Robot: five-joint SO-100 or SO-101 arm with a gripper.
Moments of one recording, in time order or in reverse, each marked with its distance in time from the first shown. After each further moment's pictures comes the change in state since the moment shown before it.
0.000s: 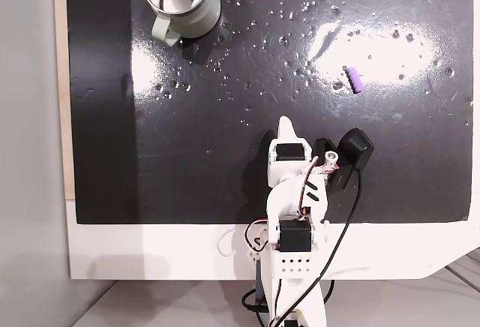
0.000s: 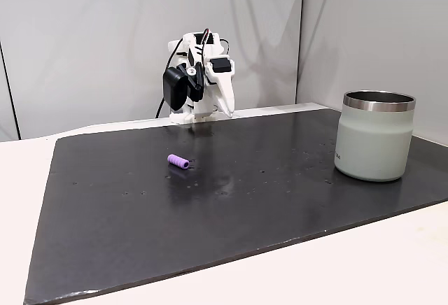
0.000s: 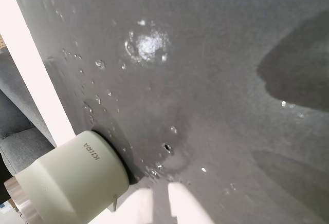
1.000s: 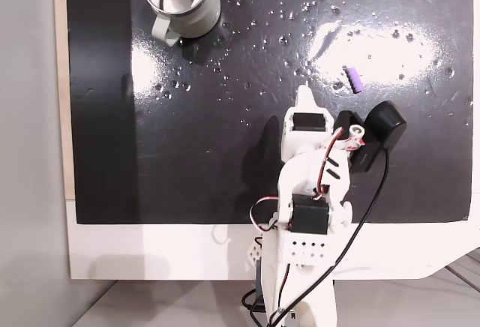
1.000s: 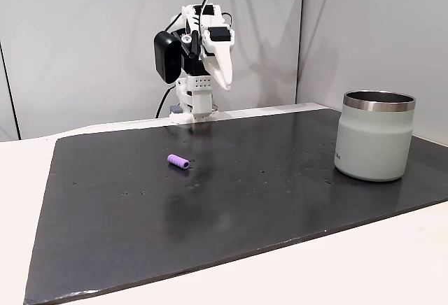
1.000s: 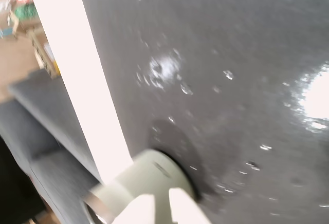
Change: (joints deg) arm 4.9 -33.7 -31.9 -3.3 -1.1
